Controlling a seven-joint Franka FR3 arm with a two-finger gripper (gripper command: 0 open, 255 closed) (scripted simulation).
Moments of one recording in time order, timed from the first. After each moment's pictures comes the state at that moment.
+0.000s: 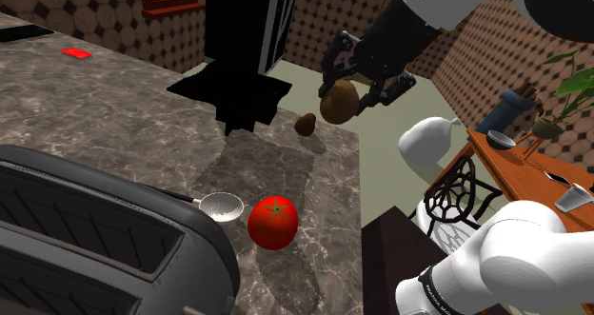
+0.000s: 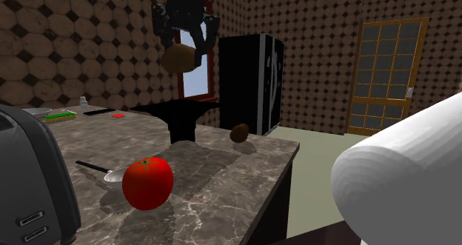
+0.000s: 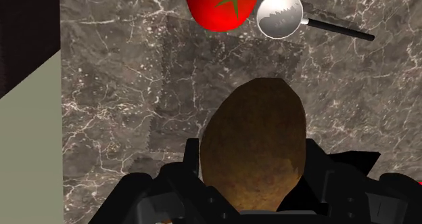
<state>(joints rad) 0.08 -0.75 0.39 -2.30 0.23 1.91 1.01</state>
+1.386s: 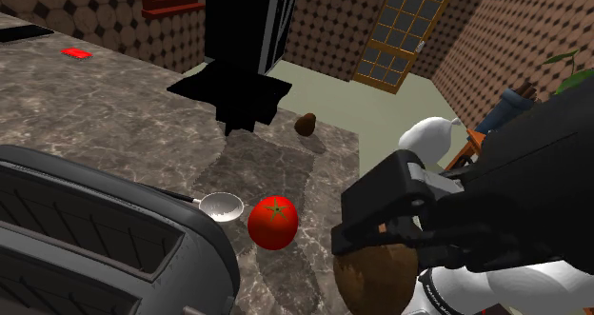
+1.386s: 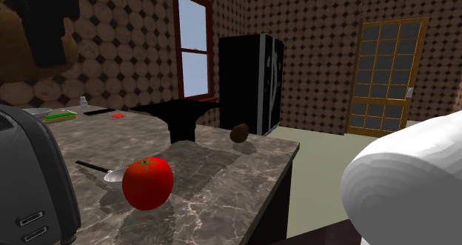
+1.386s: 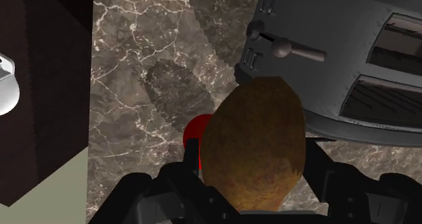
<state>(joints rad) 0.21 -0.91 0.75 -2.19 0.41 1.72 1.45</state>
